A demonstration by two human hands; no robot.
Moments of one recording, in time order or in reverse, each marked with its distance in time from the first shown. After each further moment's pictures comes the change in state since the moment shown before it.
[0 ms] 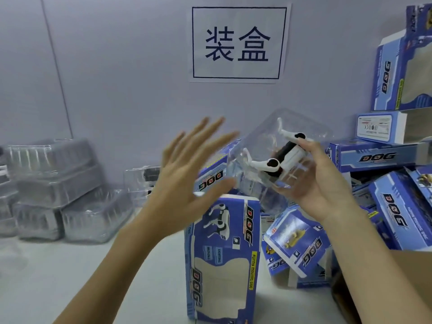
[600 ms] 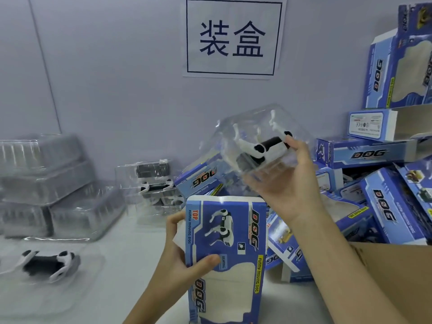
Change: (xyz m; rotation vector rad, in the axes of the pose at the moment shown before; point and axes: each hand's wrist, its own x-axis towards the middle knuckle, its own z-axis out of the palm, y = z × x) left_hand -0.121 0.011 0.068 -1.031 0.023 -0.773; right_hand -0.004 0.030 0.023 0.286 -0.116 0.077
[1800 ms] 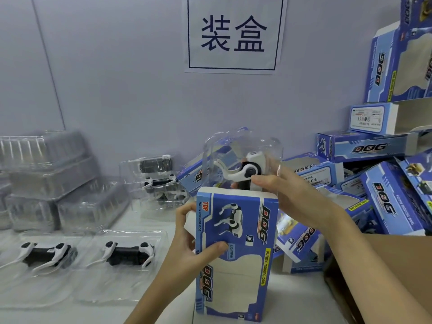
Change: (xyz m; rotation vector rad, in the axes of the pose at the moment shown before) left_hand 0.002 0.005 0.010 0.073 0.019 0.010; right_hand -0.023 -0.009 -0.021 -0.846 -0.316 0.112
